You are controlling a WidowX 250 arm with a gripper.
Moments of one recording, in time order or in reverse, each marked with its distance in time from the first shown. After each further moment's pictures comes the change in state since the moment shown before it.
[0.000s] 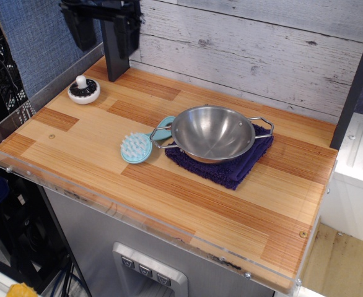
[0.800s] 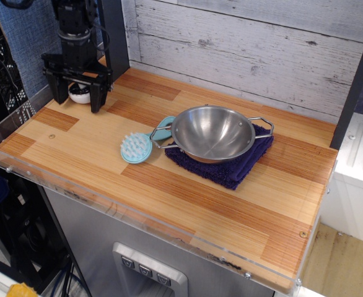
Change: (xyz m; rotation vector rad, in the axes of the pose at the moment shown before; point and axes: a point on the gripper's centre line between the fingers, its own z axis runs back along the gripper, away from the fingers) arm 0.012 0.090 -0.122 0.156 0.109 0.194
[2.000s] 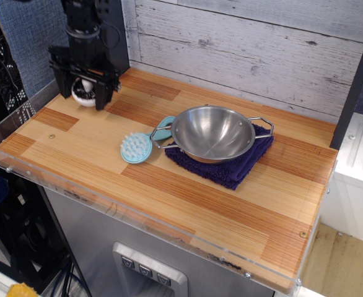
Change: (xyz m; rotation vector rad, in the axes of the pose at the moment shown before) arm -0.001 -0.013 0.019 0.083 -0.122 -0.088
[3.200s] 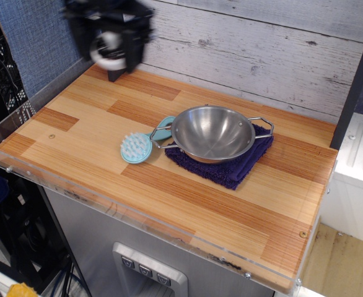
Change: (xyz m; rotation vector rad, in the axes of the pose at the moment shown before) arm -0.047 -0.039 0.117 -0.144 -0.020 0.006
